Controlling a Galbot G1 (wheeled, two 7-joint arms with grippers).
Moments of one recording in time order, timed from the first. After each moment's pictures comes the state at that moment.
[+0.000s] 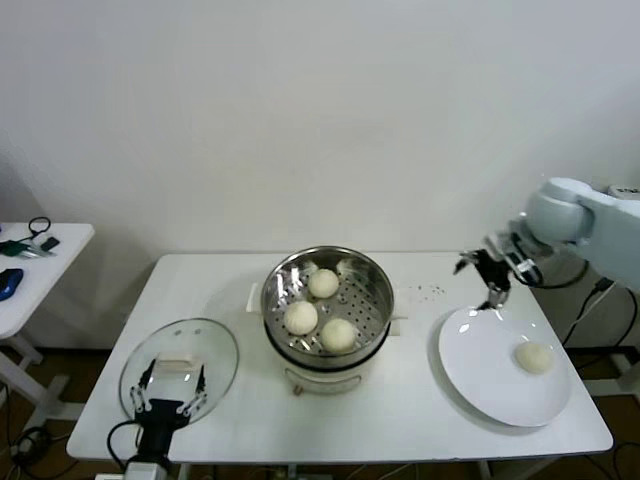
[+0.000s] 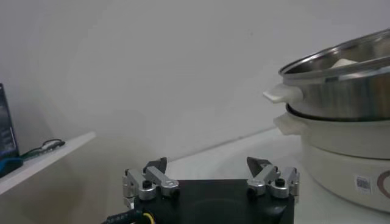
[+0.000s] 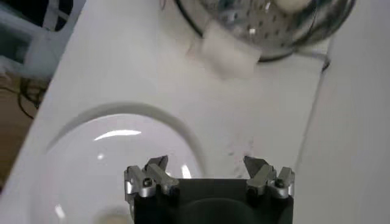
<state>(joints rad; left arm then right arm) 1.73 -1.44 -0.64 -2.02 0.15 -0.05 -0.07 0.56 0.49 -1.32 1.43 0.17 -0.08 -1.09</state>
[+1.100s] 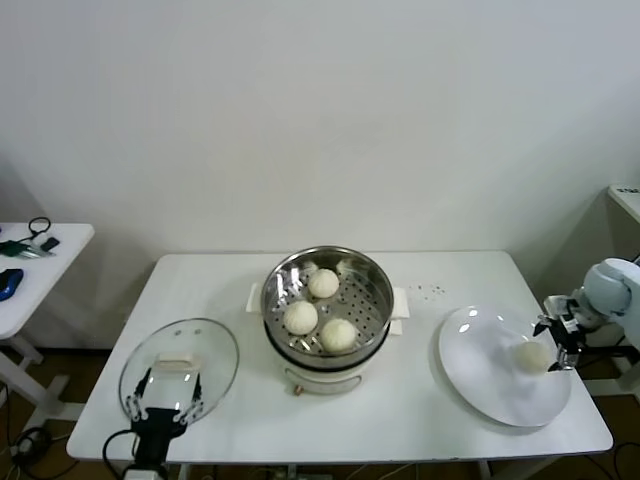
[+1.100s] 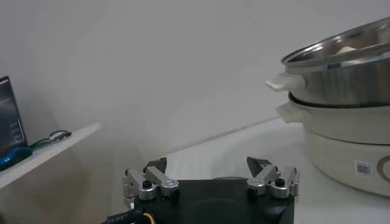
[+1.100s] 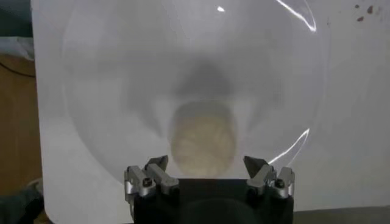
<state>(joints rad) 1.76 -1.46 -0.66 -2.02 0.17 -0.04 -0.08 -0.08 0.53 -0.75 1.01 -0.15 0.01 -1.13</state>
